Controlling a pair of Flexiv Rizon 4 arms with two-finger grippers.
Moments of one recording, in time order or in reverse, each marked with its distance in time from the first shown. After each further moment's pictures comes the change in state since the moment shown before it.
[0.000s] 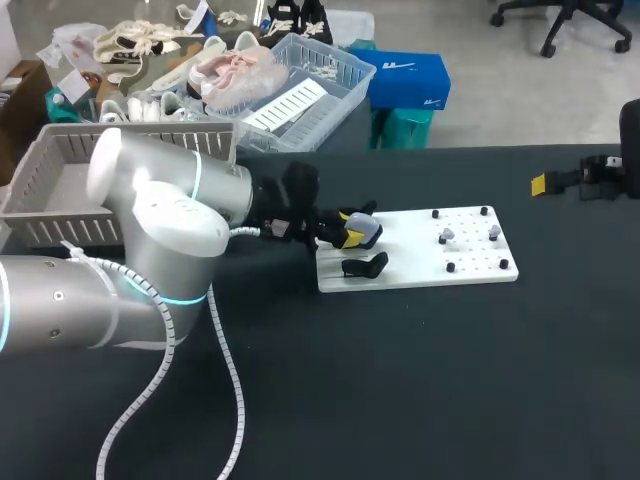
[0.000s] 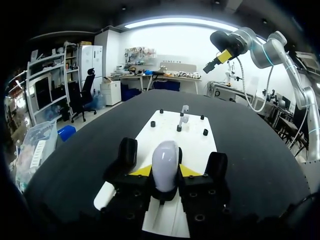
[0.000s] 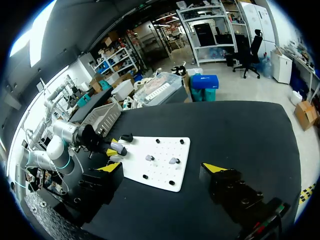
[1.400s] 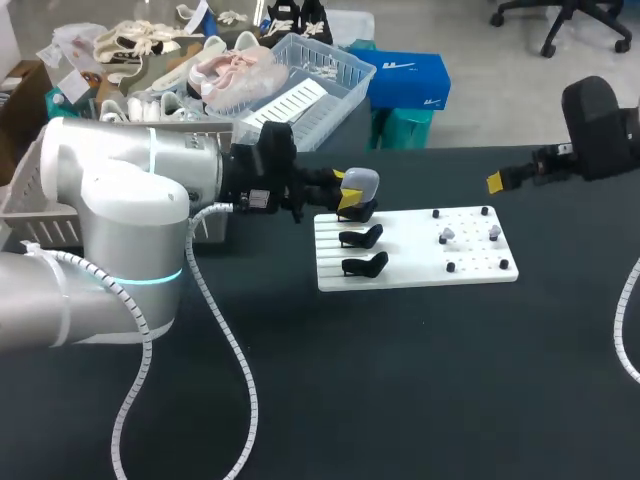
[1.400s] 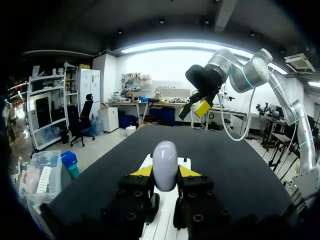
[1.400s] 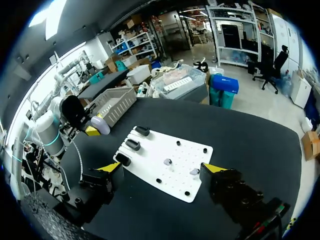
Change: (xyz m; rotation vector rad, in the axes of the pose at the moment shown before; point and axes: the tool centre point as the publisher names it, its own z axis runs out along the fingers) left arm -0.091 -0.037 -0.064 0.020 -0.226 0.053; right arm -0.013 0.050 0.033 -0.070 0.109 -0.210
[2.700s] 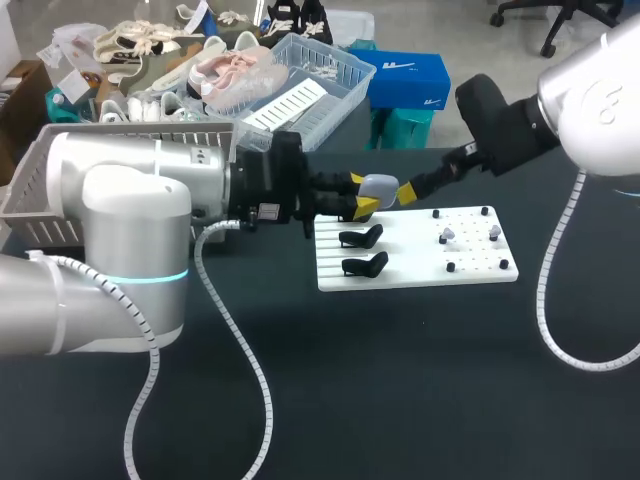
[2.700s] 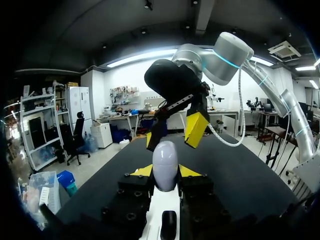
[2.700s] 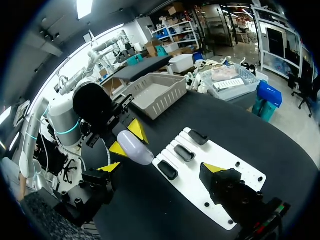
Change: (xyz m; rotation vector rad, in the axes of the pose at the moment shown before) left arm -0.018 -0.038 0.010 0.055 -0.075 0.123; right arm -0.021 0.109 0.057 -0.272 0.096 -0.195
